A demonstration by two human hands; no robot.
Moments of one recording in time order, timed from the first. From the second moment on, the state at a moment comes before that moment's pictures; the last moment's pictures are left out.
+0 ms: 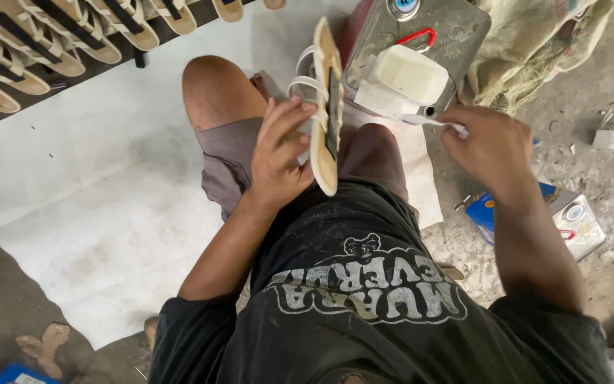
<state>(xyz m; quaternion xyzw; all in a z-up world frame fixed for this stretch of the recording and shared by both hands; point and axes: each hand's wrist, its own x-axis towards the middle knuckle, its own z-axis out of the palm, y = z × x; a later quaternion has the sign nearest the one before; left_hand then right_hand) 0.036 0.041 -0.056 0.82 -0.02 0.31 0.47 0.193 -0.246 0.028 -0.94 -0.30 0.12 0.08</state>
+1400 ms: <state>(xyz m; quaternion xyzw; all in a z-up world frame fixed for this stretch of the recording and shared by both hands) 0.034 0.040 0.021 0.77 -0.06 0.20 0.60 0.133 -0.168 0.037 -0.69 -0.24 0.13 0.67</state>
